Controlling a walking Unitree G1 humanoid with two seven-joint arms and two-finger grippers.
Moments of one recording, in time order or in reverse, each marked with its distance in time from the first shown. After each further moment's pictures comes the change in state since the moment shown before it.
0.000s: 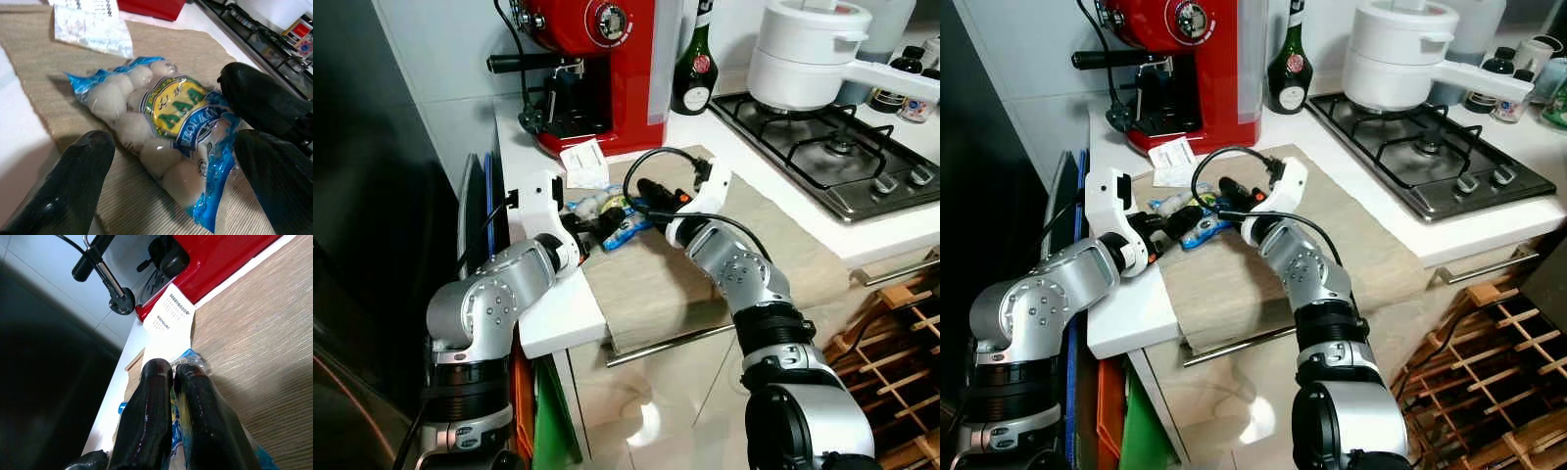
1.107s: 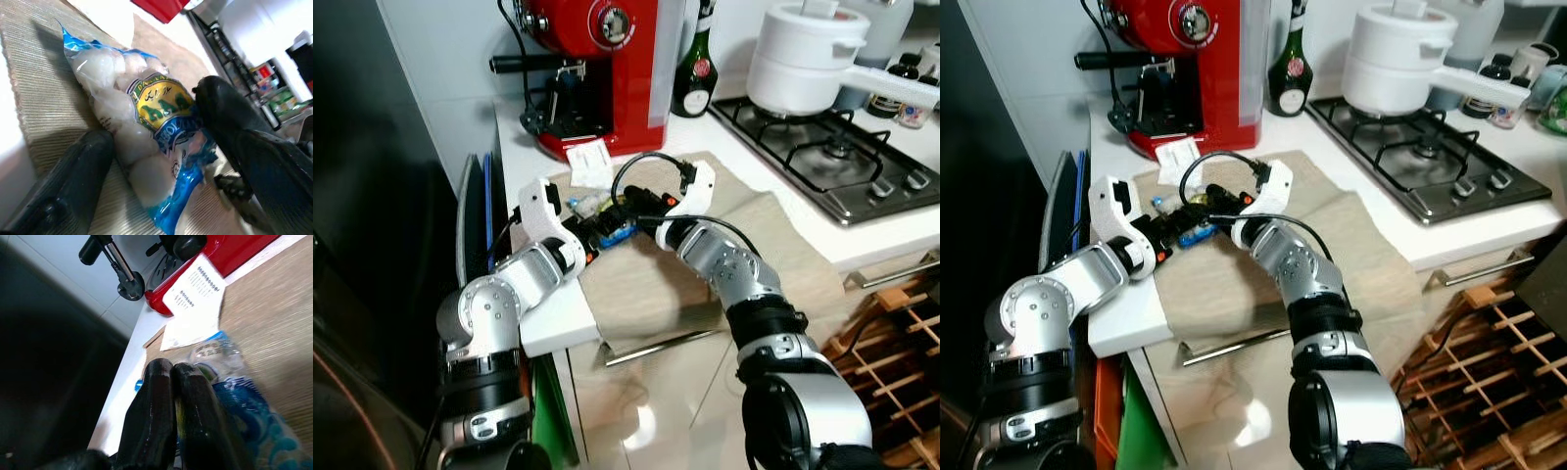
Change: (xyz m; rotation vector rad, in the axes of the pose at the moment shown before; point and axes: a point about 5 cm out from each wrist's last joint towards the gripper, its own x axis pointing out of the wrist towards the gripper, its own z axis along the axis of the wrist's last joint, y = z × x) left arm 0.014 -0.004 -0.008 -0.325 -0.015 -0.078; right arm 0.008 0.007 -0.010 0.007 0.059 0.029
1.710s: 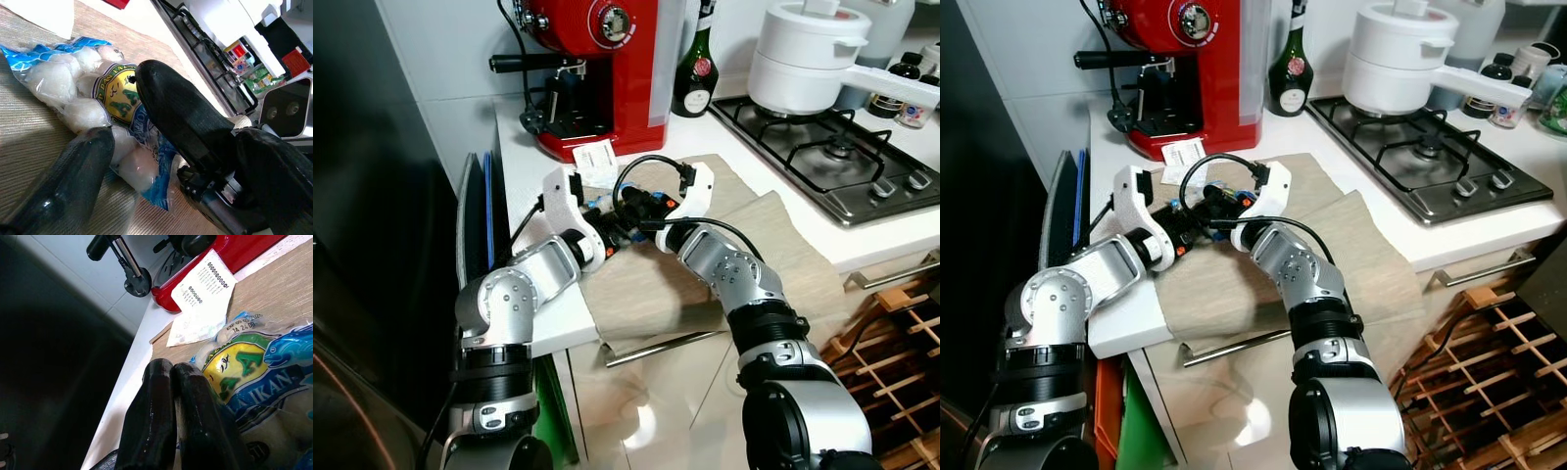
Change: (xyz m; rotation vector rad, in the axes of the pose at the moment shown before) left arm 0.010 -0.019 -0.009 0.103 0.063 -0.113; right arm -0.004 0.000 -0.002 -0.009 0.006 0.022
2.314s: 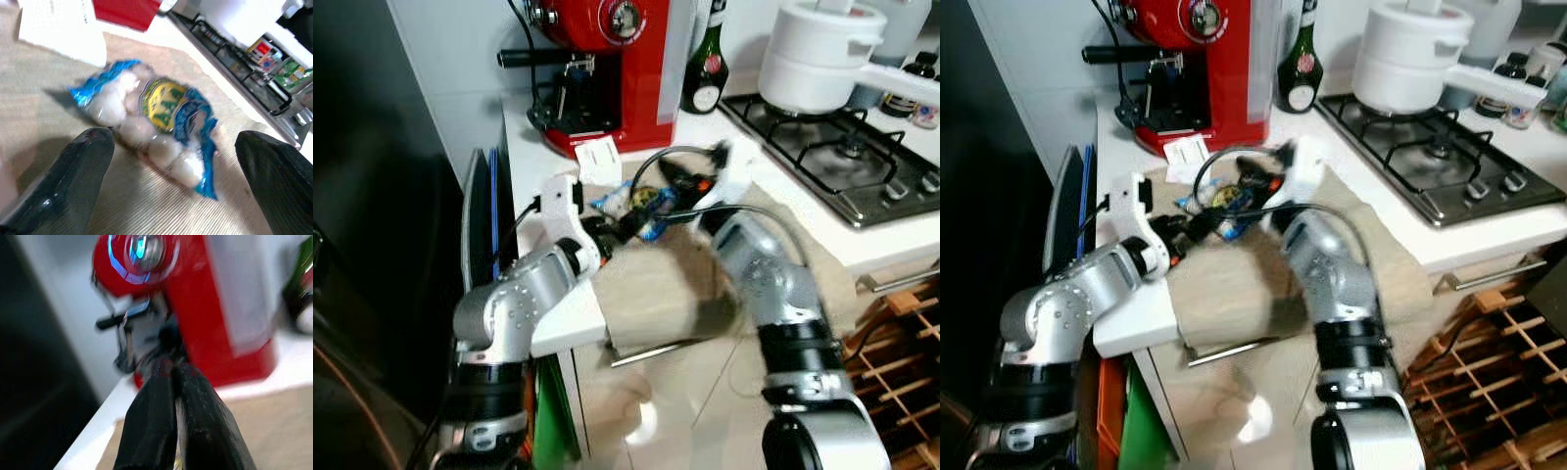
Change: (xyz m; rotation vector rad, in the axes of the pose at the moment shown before) left arm -0.014 0.005 0.006 0.217 -0.071 0.046; right arm -0.045 0.022 0.063 -0.465 -0.363 -0.029
